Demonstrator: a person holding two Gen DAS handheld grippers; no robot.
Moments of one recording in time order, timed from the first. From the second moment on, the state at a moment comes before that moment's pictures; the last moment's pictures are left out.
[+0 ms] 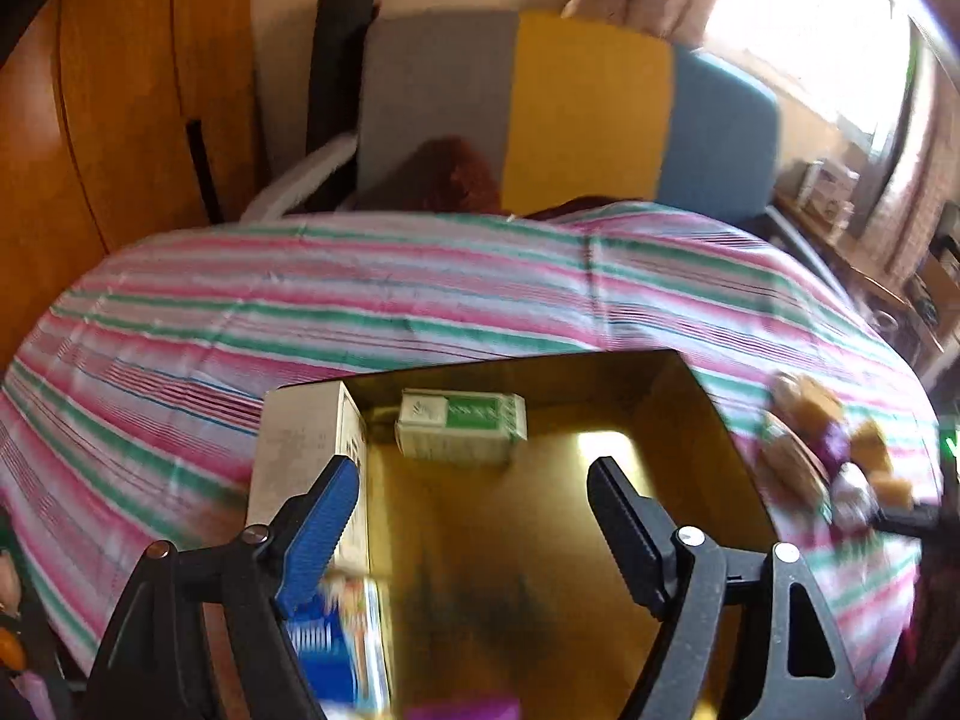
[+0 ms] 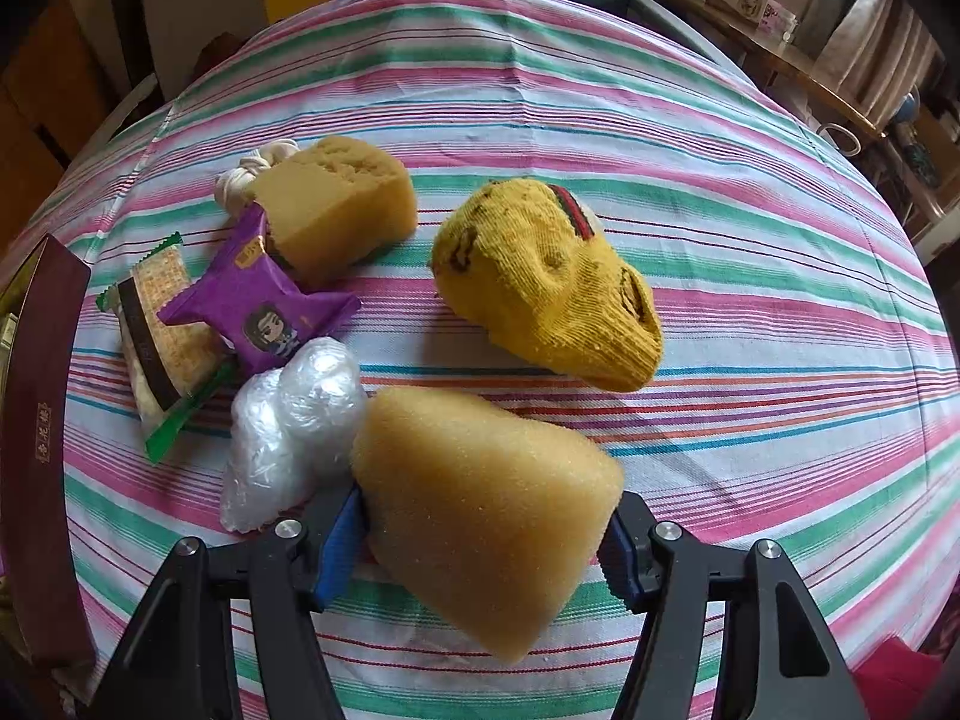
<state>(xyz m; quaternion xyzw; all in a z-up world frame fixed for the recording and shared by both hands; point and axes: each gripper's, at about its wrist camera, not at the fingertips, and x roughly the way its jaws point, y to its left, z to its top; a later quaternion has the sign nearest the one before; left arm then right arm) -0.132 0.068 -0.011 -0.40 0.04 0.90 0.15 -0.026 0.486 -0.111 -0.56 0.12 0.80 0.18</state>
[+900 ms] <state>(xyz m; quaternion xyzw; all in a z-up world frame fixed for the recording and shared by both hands) -0.026 0.044 -0.013 -0.35 0.06 0.93 0.15 -0.022 0.472 -0.104 -0.54 0.10 0.81 0.19</state>
